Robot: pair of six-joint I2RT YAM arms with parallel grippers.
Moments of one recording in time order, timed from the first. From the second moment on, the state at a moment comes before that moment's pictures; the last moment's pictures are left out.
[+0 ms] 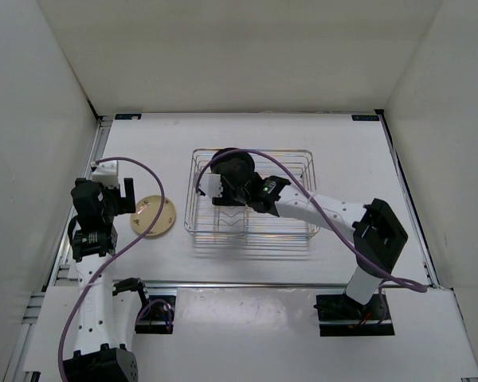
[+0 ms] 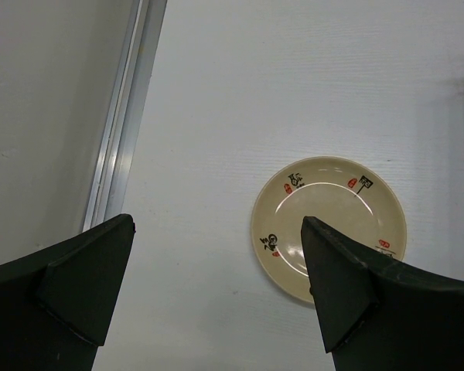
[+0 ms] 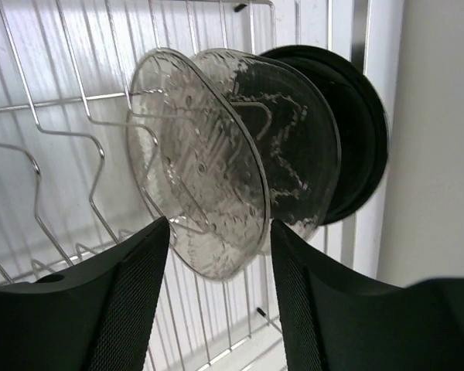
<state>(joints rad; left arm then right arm) 0.23 0.70 0.69 -0.39 0.02 0.24 0.99 1.71 1.34 -0.35 0.19 -0.77</state>
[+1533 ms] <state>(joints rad) 0.56 1.37 0.69 -0.42 0.54 0.29 -0.10 1.18 1.23 -0.53 -0.34 -0.42</state>
